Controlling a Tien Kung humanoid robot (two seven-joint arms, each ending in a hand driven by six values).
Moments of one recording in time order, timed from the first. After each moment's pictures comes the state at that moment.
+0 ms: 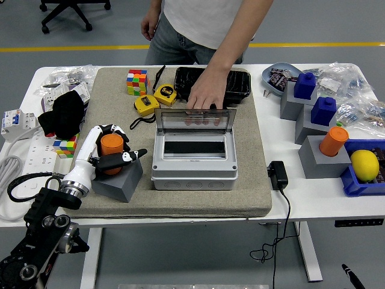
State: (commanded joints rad) left arm -0.06 0.03 -1.32 -1.34 1.42 0.10 -0.14; right arm 0.18 -0.06 1.55 0.18 -1.43 -0.04 -0.16
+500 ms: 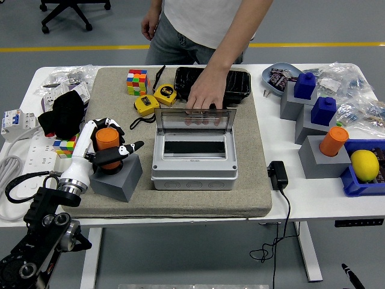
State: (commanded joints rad) left arm -0.06 0.04 -1.30 -1.37 1.36 0.14 -0.20; right arm 0.18 -0.06 1.55 0.18 -1.43 -0.05 -0.16
